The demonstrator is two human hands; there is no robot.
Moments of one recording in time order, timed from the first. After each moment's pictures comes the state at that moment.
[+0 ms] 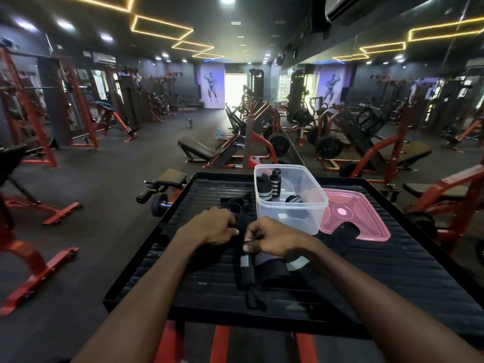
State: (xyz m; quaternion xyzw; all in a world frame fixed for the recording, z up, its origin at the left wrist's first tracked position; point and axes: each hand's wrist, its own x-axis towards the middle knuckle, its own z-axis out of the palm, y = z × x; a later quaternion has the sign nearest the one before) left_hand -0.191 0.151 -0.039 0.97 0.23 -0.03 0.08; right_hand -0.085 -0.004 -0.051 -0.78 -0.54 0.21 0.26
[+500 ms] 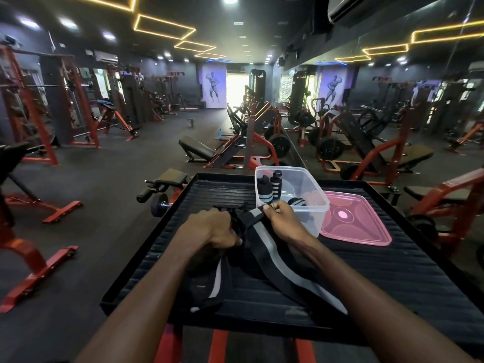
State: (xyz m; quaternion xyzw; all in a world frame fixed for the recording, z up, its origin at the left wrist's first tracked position) left_hand -0.198 0.133 -0.014 0.96 0.27 -0.08 0.08; right_hand -0.067 0.006 -0.053 -0.78 -0.29 0.12 0.54
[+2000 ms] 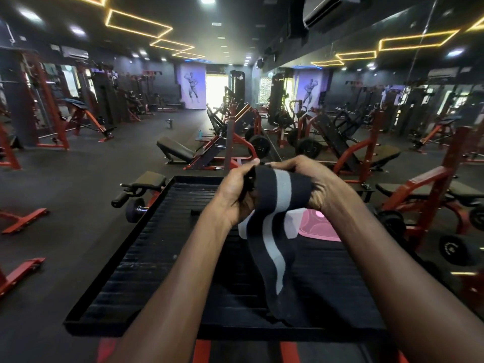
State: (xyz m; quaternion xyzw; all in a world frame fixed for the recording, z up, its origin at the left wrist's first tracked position) left_hand -0.132 0.069 0.032 0.50 0.11 0.16 0.84; right_hand -0.055 -0.056 0.077 -0.56 -0.22 0.40 0.69
